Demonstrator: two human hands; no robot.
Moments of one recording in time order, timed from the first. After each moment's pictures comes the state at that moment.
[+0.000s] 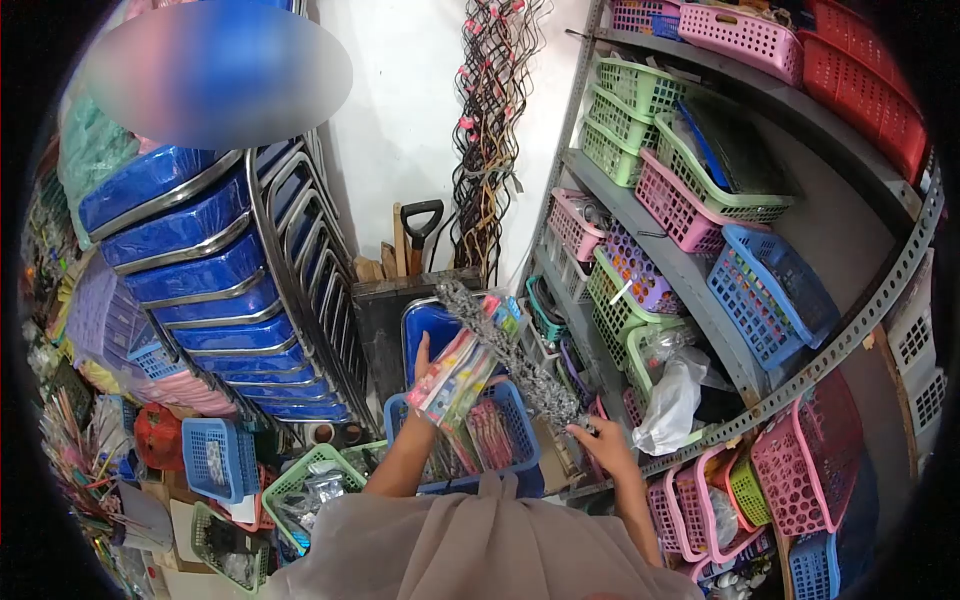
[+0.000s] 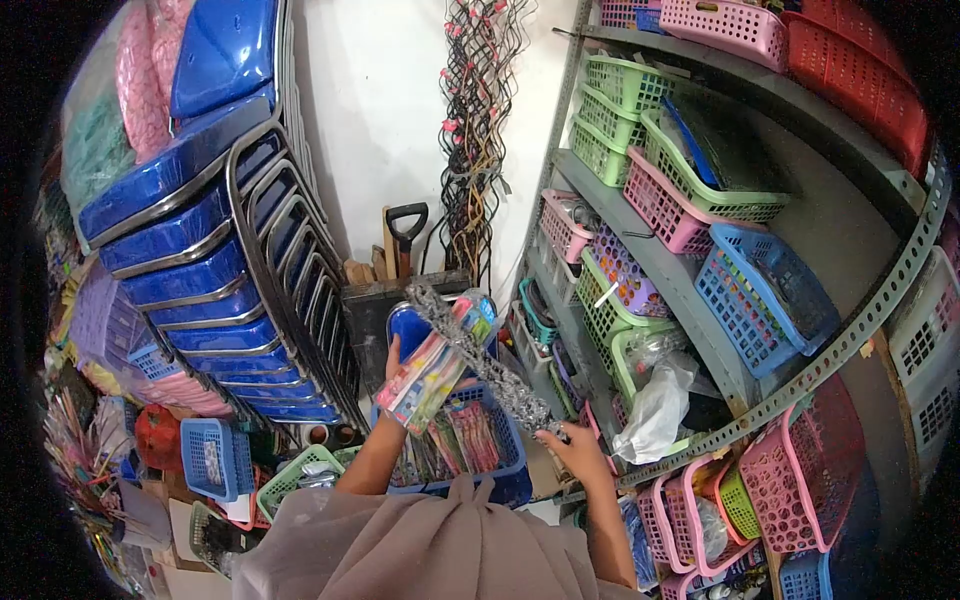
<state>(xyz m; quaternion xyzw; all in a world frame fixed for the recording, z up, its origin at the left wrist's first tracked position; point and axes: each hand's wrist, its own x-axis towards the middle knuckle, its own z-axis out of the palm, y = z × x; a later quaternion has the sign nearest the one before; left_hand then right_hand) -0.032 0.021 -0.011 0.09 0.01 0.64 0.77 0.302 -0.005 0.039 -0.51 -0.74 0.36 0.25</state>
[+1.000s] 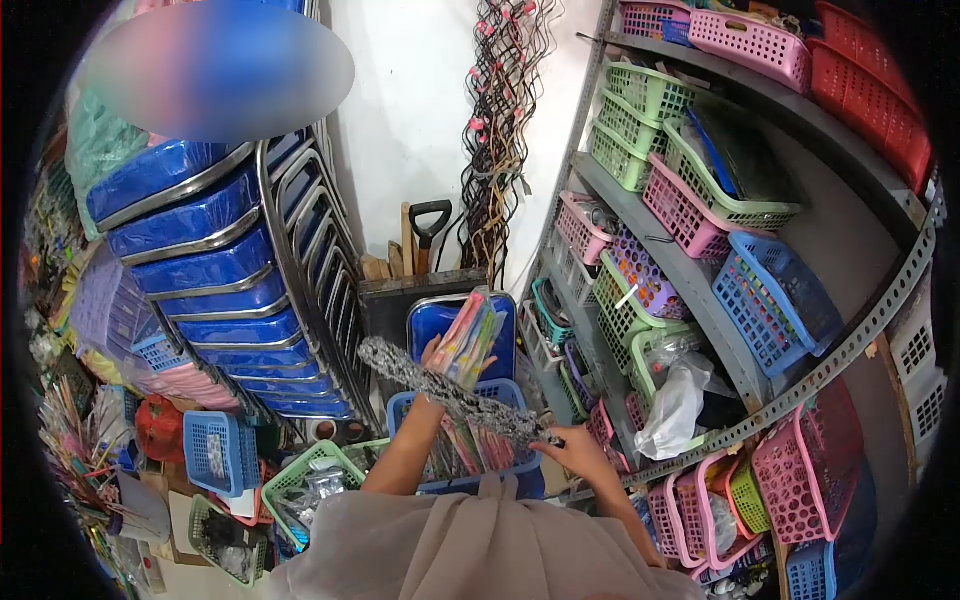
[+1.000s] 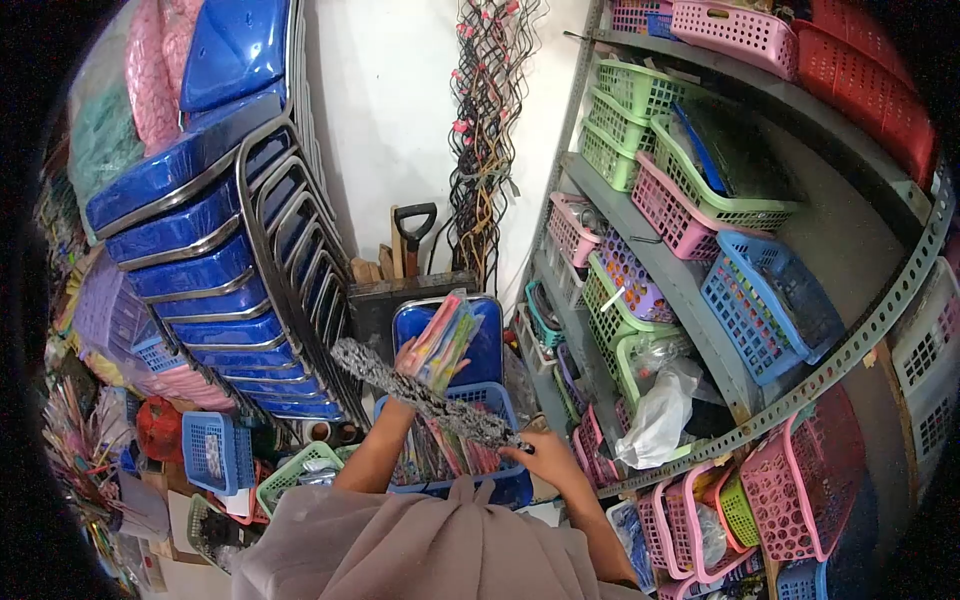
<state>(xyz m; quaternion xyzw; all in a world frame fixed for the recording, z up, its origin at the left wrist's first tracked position) -0.043 0.055 -0.030 0.31 0.03 0.67 0.67 0.258 -0.014 0.040 -0.41 -0.83 0.32 0.18</state>
